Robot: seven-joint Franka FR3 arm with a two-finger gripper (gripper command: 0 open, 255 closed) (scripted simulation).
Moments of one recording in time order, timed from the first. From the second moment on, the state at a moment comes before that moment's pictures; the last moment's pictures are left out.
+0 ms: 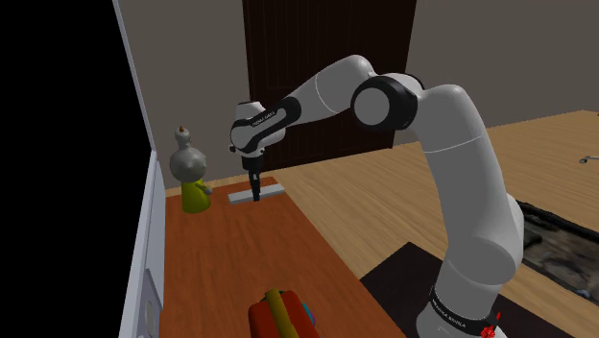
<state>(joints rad) 0.22 0.54 0.03 -1.58 0.00 2.10 -0.92</state>
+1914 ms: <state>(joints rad) 0.22 0.45 0.03 -1.38 0.00 1.81 -0.92</state>
